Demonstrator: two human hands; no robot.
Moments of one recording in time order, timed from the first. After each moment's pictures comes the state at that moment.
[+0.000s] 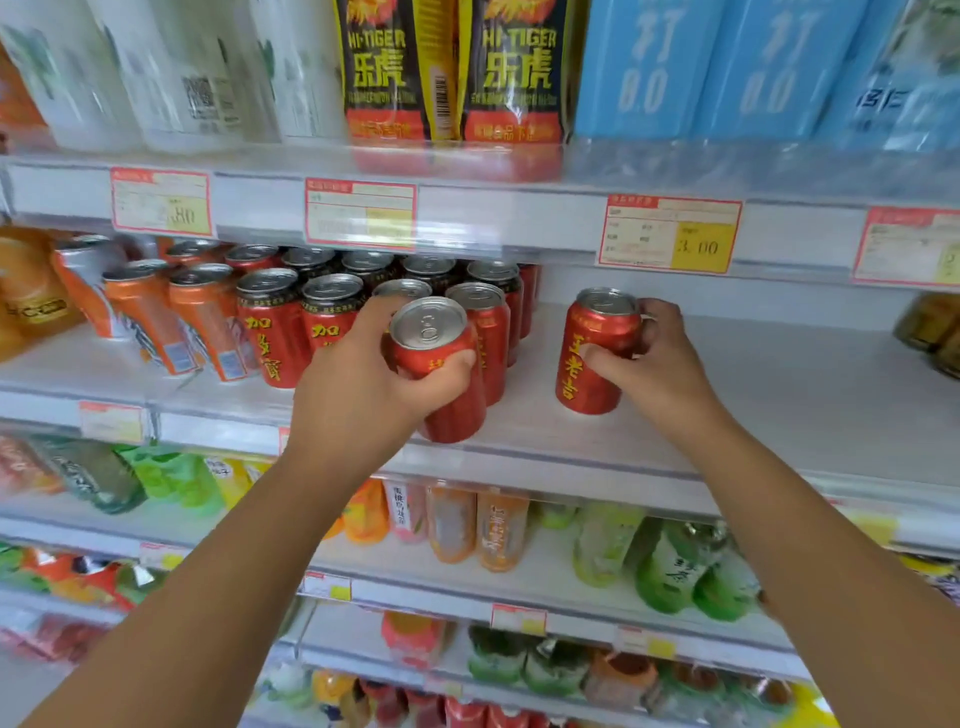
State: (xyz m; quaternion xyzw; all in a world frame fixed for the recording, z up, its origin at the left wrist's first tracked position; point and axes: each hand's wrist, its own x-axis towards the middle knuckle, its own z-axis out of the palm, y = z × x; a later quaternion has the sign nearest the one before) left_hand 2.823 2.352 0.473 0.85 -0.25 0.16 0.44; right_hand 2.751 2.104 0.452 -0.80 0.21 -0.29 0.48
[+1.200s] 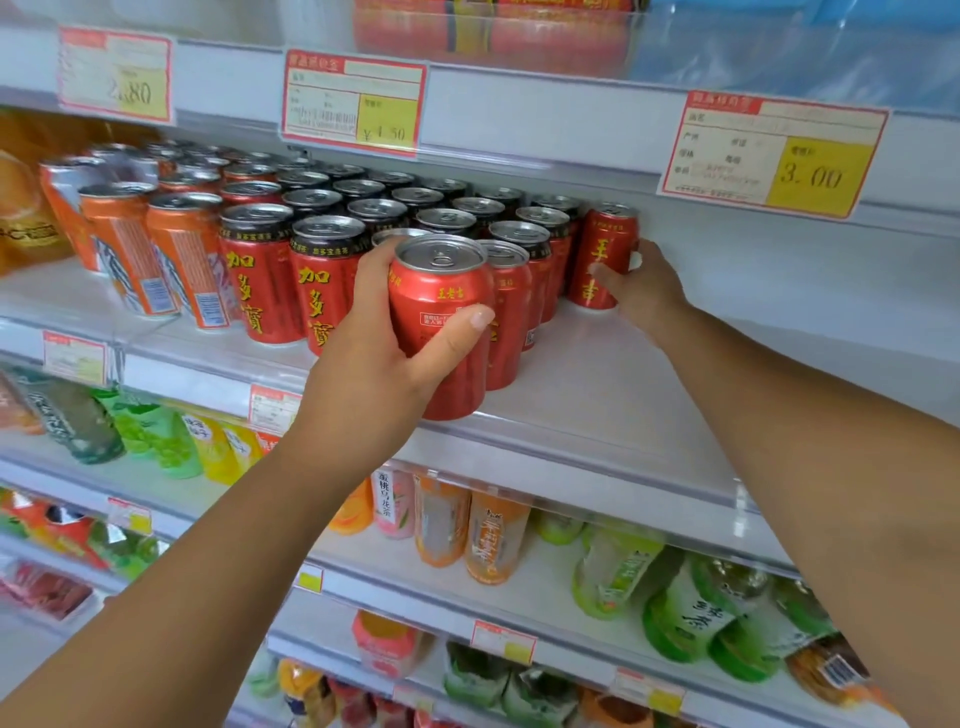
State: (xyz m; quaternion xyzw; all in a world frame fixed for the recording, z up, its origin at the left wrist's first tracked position) left_hand 2.833 2.331 0.436 0.75 -0.29 0.13 0.58; right_hand 2.898 2.018 0.442 -0.85 0.23 -0.27 0.38
